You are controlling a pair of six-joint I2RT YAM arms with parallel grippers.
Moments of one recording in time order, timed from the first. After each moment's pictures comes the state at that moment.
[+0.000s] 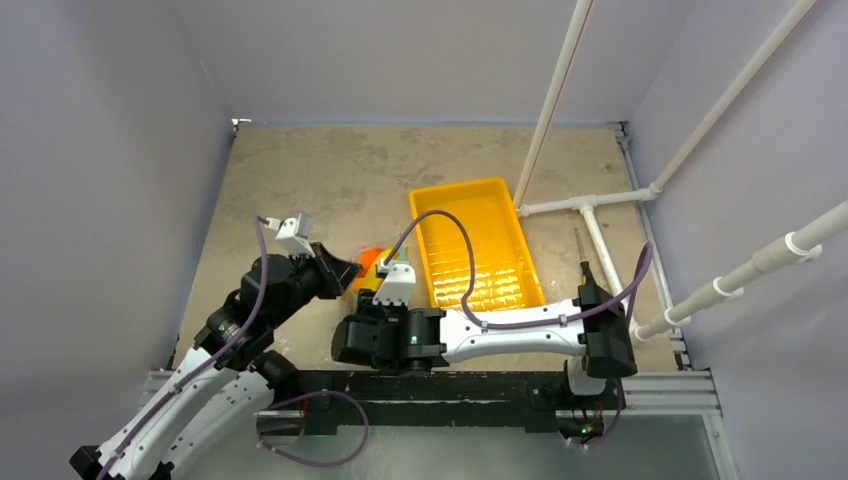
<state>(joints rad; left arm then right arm) -0.63 0.52 0.64 -0.44 -0.04 -0.73 1.55 1.75 1.49 -0.78 0.84 1.40</state>
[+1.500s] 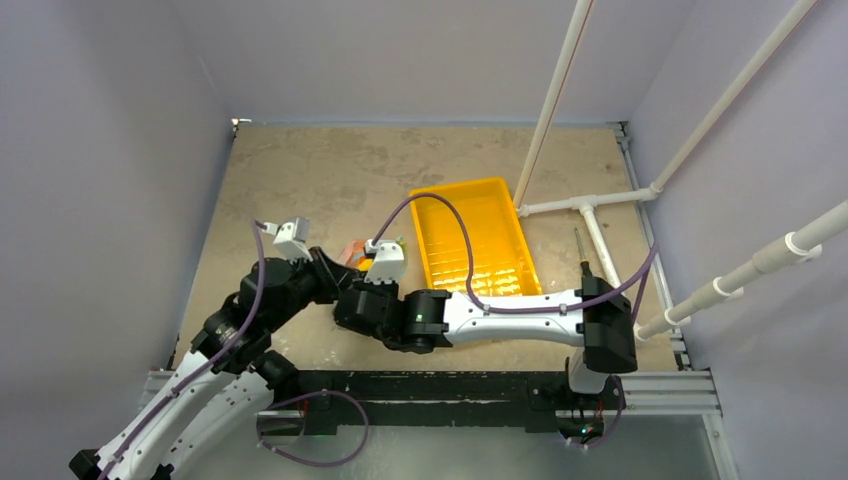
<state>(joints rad) -0.63 0.49 0.62 -0.50 -0.06 -0.75 1.43 1.74 1.44 -0.52 0.72 1.11</state>
